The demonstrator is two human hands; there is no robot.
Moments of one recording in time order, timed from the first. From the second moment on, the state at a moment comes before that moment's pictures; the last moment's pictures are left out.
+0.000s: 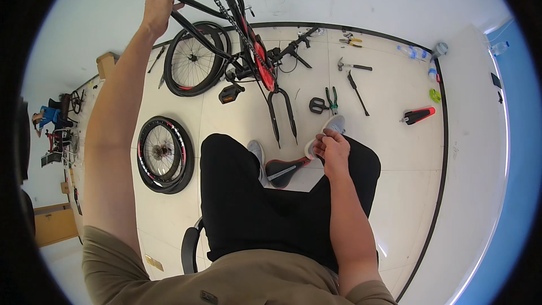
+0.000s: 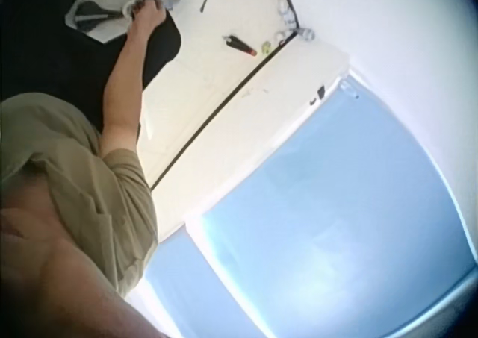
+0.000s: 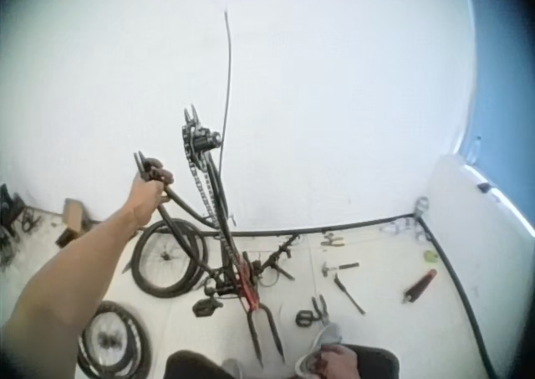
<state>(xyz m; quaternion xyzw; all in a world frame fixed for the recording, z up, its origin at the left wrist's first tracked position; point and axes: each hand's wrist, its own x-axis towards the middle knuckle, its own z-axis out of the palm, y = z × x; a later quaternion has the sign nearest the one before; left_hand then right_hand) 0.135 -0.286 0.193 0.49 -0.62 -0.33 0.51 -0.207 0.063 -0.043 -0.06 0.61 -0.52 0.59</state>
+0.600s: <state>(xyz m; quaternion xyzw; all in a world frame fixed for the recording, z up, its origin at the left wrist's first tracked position) 0.087 -0.274 0.209 0.45 -0.65 -0.37 0.48 -0.212 0.025 -0.039 -0.05 0.57 -0.56 0.60</state>
